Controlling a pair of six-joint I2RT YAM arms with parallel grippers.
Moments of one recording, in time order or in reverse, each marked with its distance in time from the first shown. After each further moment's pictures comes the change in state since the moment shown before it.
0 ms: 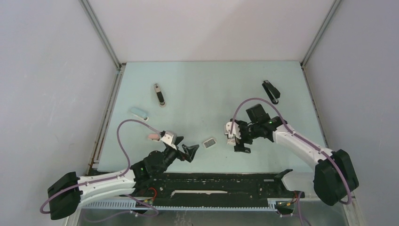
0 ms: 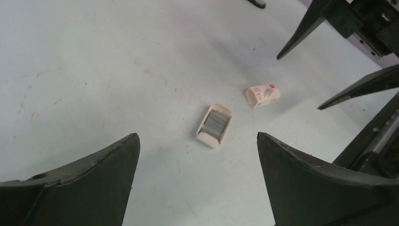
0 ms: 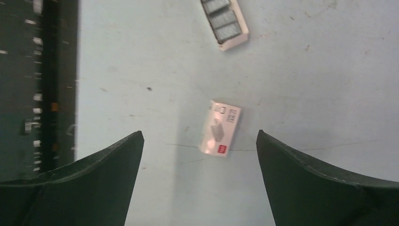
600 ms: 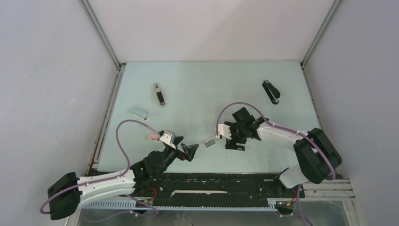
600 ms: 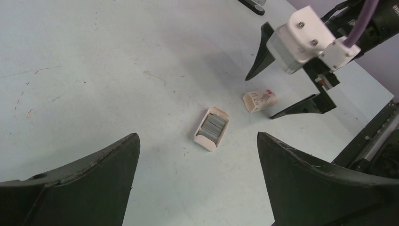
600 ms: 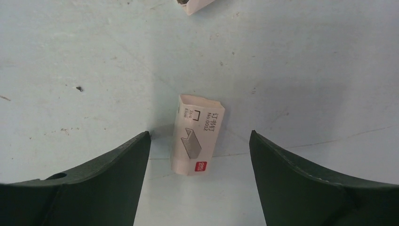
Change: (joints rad) left arm 0.001 -0.019 -0.018 -0.013 -0.022 -0.054; right arm 0.124 0.256 -0.003 0.227 0.357 0.106
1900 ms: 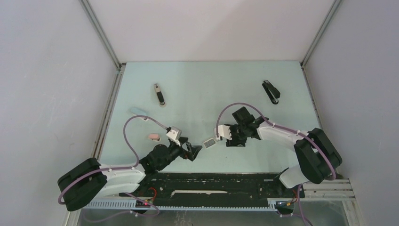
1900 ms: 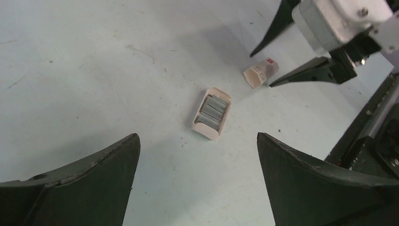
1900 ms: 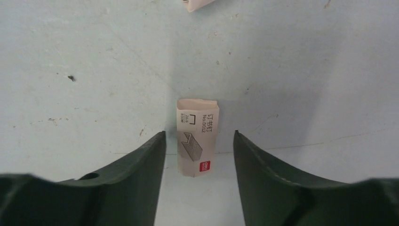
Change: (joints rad) left arm 0.162 0.369 0.000 0.267 0.254 -0.041; right arm 0.001 0.030 0.013 -0.007 0.027 -0.088
